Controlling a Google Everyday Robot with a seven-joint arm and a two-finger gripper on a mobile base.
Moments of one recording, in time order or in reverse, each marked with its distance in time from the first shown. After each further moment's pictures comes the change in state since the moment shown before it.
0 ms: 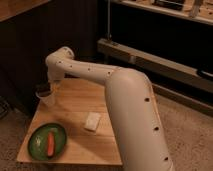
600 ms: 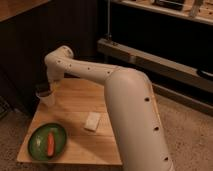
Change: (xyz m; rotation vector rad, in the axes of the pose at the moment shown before) arm 0.000 -0.002 -0.005 -0.006 0.012 -0.037
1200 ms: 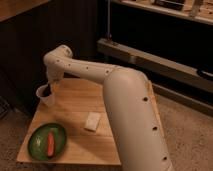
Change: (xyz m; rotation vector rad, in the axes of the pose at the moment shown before) arm -0.004 0.000 0.001 -0.011 0.005 -0.016
